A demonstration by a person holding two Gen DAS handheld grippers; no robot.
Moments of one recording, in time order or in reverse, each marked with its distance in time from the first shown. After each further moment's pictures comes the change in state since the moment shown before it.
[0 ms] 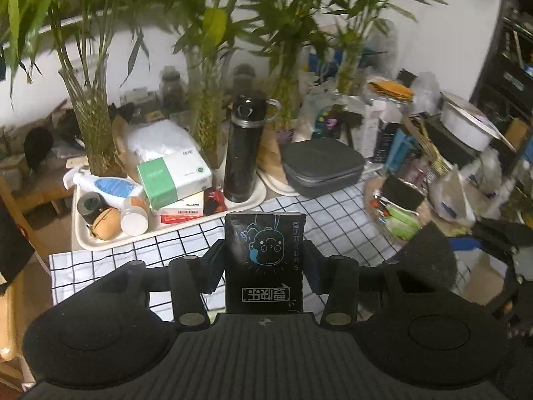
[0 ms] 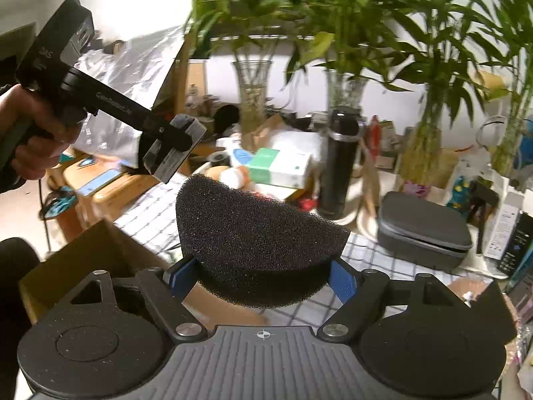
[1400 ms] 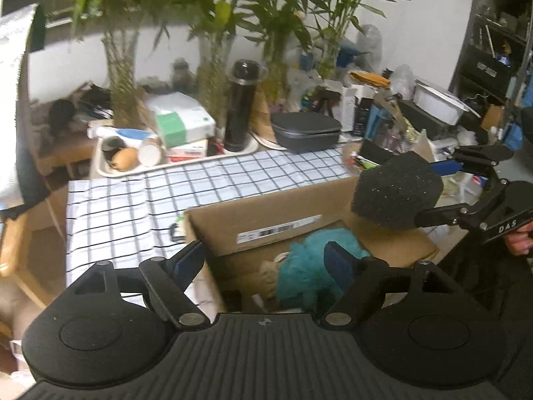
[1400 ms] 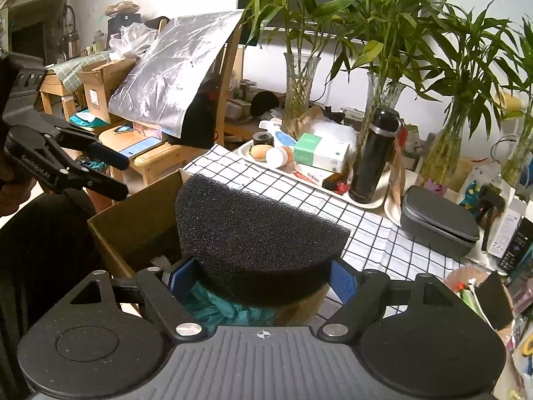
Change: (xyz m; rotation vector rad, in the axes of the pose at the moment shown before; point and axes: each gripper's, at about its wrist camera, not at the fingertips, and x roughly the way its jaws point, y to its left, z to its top) left arm -0.088 -0.017 -0.155 -0.023 -0.080 0.016; right arm -0.059 0.074 -0.037 -0.109 0.038 0.024
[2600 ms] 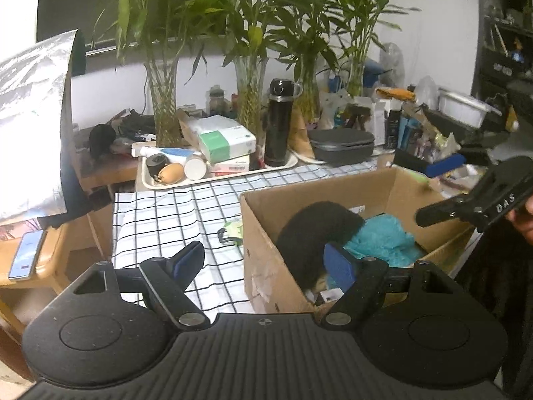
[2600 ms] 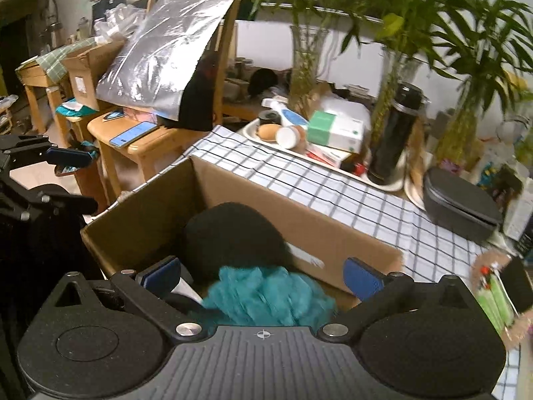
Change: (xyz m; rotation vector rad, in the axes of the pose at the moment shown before) left arm -0.023 0.017 -0.043 0.032 -0.132 0.112; right arm 0.053 0.045 0.010 0.051 0.078 -0.045
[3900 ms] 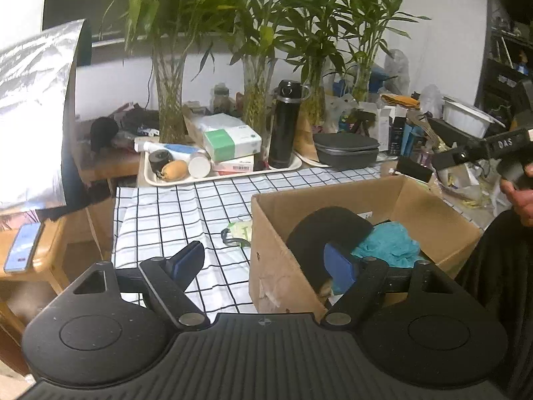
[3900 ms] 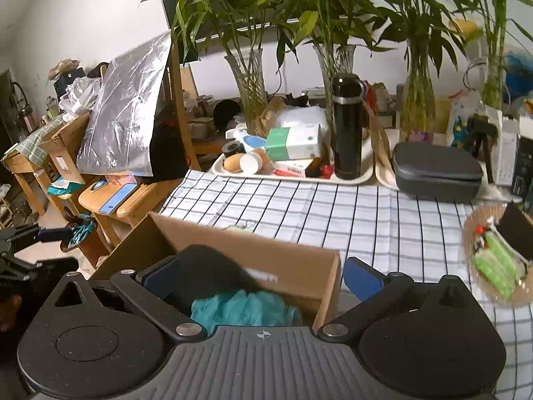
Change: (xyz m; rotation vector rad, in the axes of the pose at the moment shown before) left arm 0.007 0.016 0.002 -0.045 0.009 -0.004; right arm -0.016 -0.080 0.005 0.274 -0.088 0.044
